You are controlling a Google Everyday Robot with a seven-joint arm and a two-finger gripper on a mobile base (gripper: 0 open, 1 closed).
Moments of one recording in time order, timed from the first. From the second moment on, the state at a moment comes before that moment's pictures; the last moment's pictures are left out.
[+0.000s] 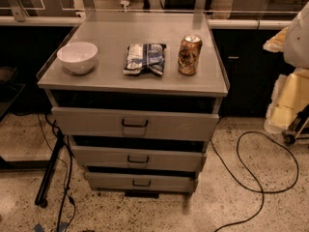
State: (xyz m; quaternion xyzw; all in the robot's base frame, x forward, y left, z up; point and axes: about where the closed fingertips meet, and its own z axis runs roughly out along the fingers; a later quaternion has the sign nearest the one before) arm 0.438 -0.217 0.976 -0.60 0.78 -0.03 0.16
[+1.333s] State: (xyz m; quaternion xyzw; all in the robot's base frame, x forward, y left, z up) arm 0.396 -0.153 0.918 -0.61 0.78 0.00 0.13
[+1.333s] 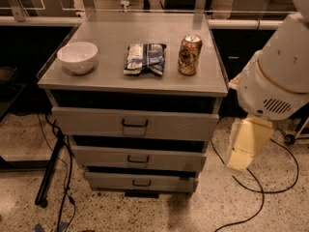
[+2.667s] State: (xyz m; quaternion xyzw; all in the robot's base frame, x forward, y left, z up) arm 0.421 -0.094 0.827 -0.60 0.78 0.00 0.16
